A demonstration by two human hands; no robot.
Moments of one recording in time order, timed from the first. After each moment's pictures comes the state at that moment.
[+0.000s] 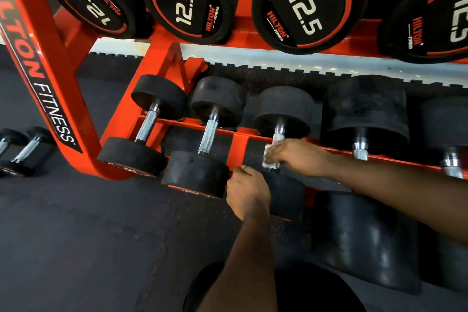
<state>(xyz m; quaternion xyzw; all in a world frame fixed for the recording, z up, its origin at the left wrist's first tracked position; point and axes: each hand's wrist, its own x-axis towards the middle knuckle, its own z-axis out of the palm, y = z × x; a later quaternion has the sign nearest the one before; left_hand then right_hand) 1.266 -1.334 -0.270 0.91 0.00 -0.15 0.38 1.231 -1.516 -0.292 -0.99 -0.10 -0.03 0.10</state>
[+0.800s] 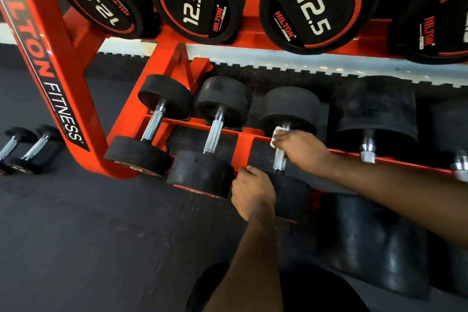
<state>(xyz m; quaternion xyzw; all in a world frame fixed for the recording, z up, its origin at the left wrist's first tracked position) 1.265 -1.335 -0.267 0.91 0.00 -0.16 0.38 1.249 -1.514 -0.283 -1.00 0.05 0.00 -0.06</state>
